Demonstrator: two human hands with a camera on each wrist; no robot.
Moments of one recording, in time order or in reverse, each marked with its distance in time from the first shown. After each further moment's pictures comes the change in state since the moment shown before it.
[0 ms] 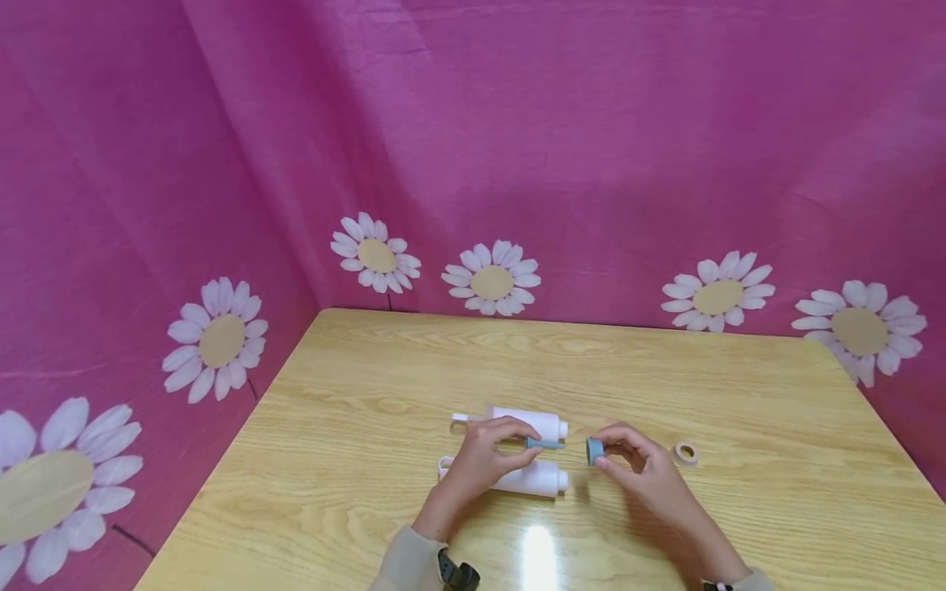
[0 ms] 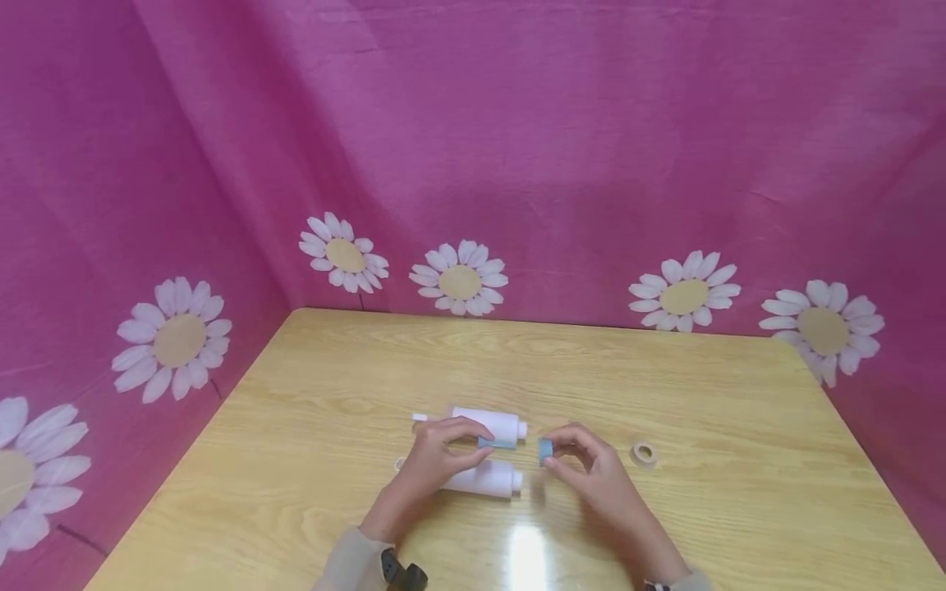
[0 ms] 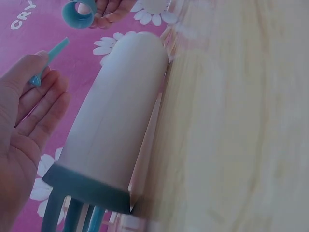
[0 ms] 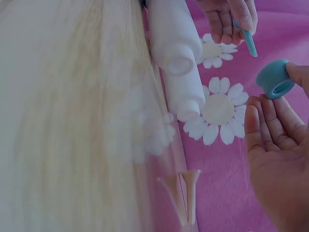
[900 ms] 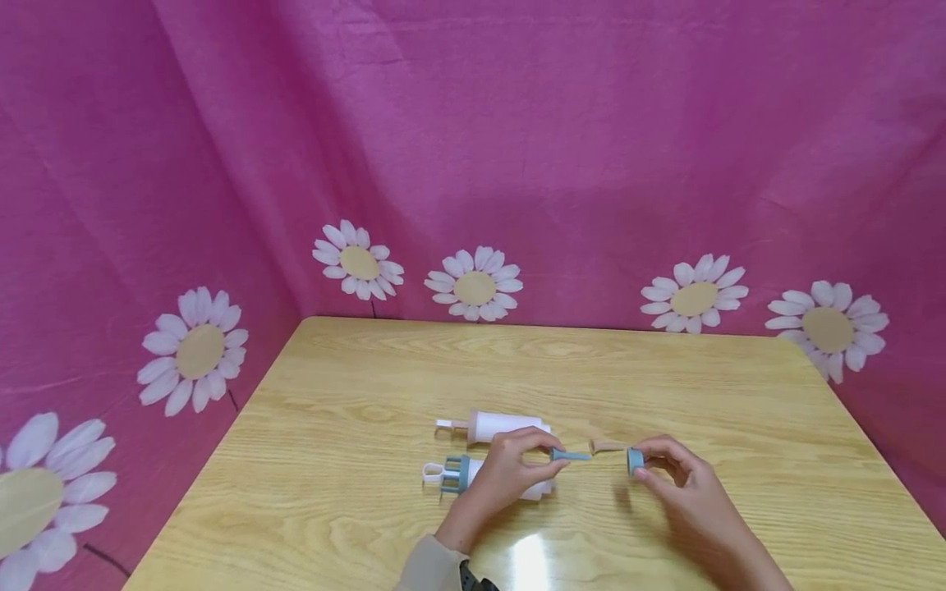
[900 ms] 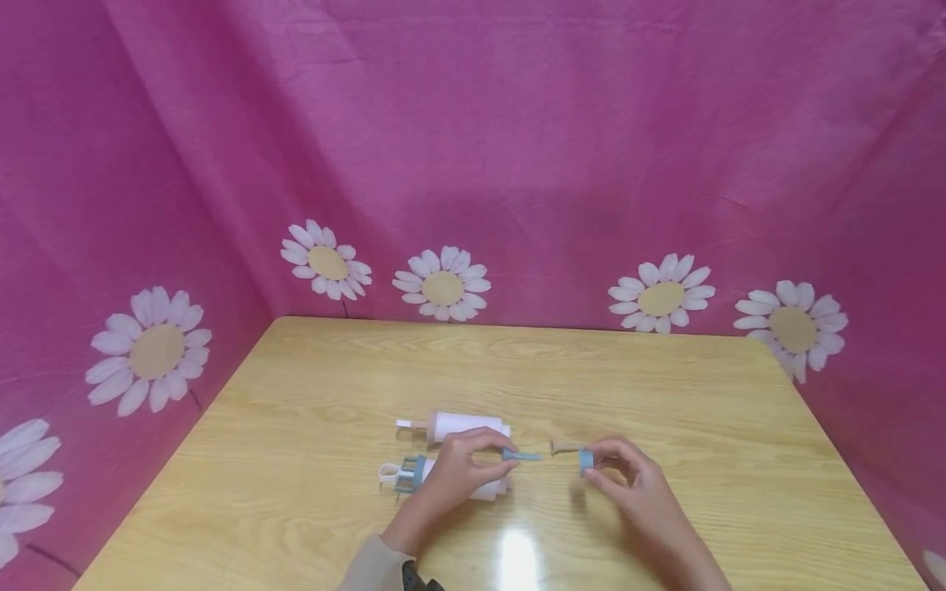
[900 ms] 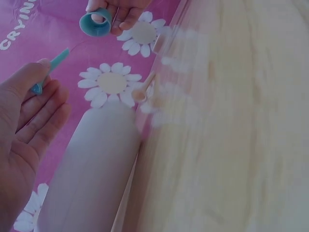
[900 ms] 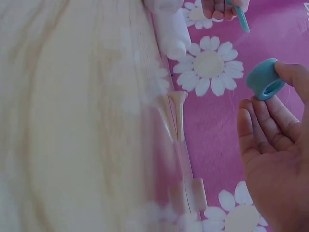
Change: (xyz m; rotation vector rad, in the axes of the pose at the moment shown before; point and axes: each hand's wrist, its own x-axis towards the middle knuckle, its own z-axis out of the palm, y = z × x) left_hand 0.015 0.017 0.047 -0.035 -0.005 0.023; right_hand -0.036 -0.006 -0.054 -0.205 0.115 0.168
